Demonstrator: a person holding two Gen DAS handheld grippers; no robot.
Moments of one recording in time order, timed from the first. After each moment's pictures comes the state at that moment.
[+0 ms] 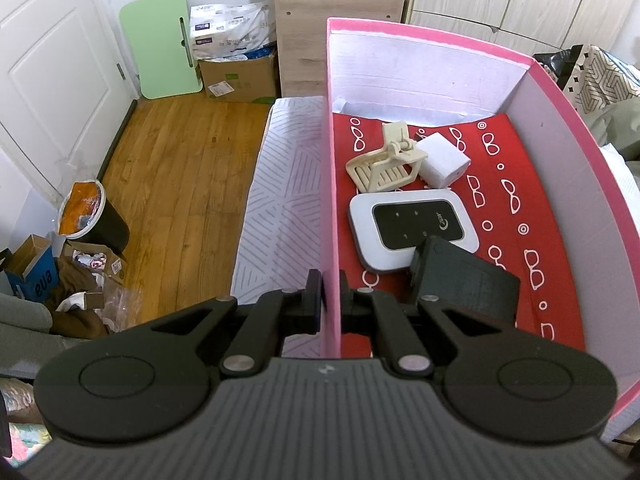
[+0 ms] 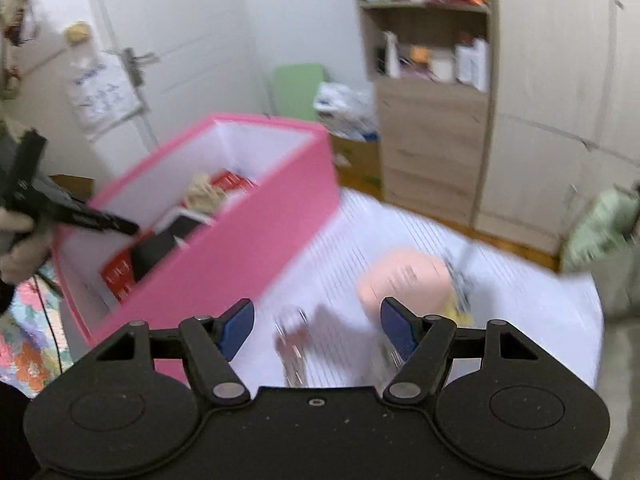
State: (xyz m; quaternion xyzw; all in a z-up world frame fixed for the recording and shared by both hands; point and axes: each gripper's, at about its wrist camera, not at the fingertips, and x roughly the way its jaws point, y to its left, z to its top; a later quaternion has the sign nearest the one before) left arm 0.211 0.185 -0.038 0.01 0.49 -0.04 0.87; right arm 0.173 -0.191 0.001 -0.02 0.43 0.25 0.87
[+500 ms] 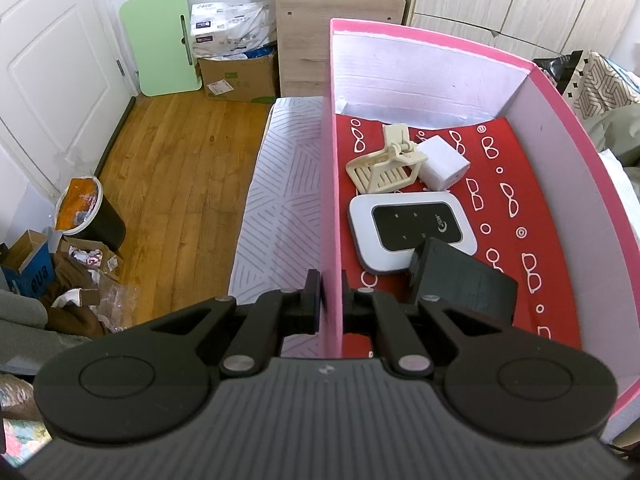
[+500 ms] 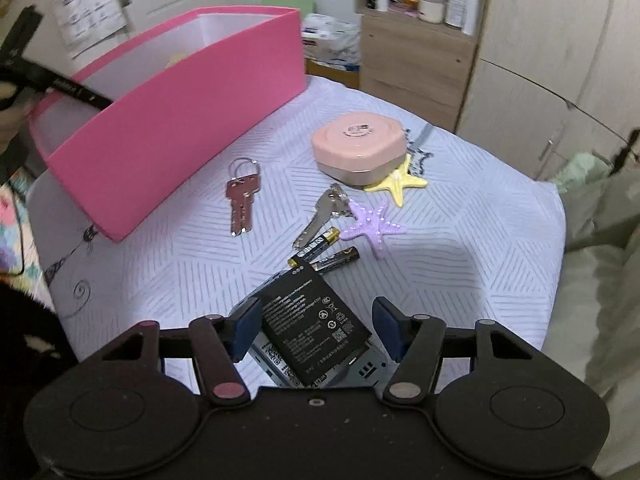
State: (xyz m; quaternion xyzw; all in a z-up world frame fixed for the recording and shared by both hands) left arm 0.211 0.187 -0.039 -0.01 0.49 -0.04 0.87; right arm 0.140 -0.219 -0.043 -0.12 0.49 0.25 0.83
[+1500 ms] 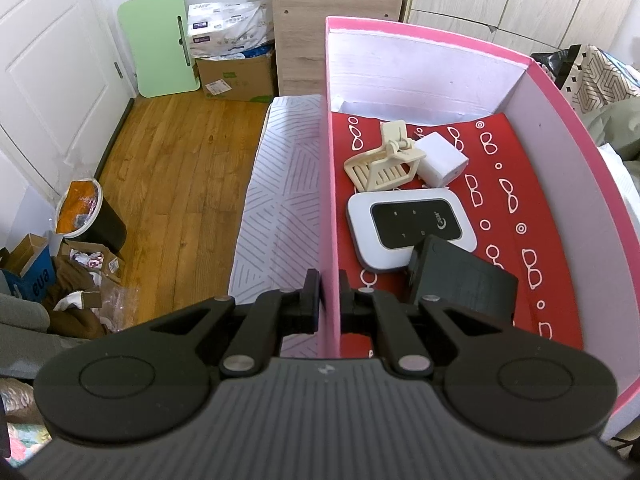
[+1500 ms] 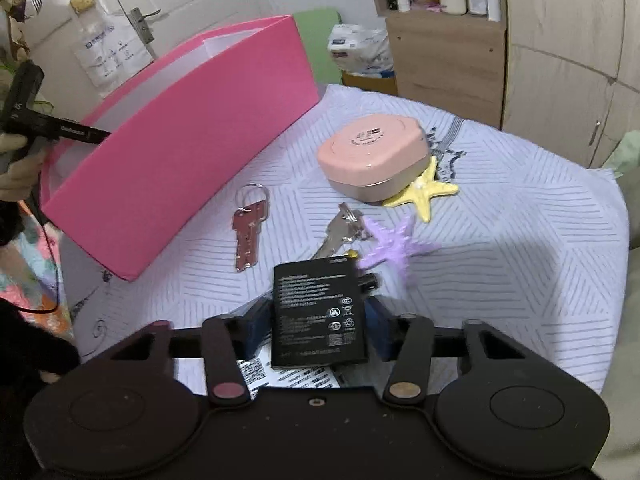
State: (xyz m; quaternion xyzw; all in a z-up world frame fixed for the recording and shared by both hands) left arm 0.212 0.183 -0.040 0.00 0.50 -0.05 0.87; right arm 0.178 -0.223 -0.068 0.00 0.50 0.30 0.82
